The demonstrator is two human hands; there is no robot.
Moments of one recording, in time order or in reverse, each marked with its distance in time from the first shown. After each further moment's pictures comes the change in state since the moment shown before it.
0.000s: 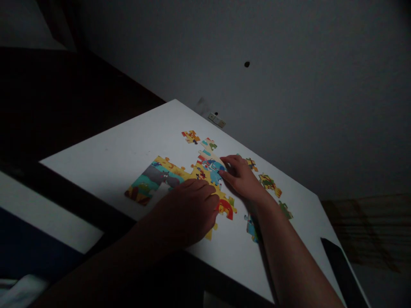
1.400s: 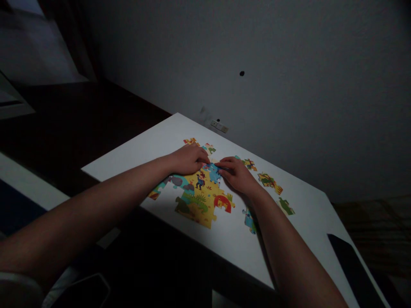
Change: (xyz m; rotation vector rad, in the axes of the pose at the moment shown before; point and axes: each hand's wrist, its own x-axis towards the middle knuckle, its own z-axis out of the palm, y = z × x) left_hand 0.086 -0.142 0.004 -0.120 -0.204 -0.059; right_hand 0.014 0.021 0.011 0.110 -0.002 -0.126
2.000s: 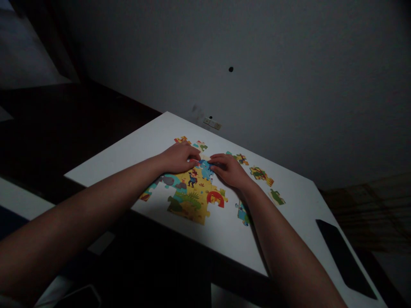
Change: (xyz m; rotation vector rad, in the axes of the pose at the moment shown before) left_hand 0.000 -0.001 -0.001 0.015 0.027 -0.053; right_hand 0.004 -0.012 -0.001 0.052 0.018 -0.017
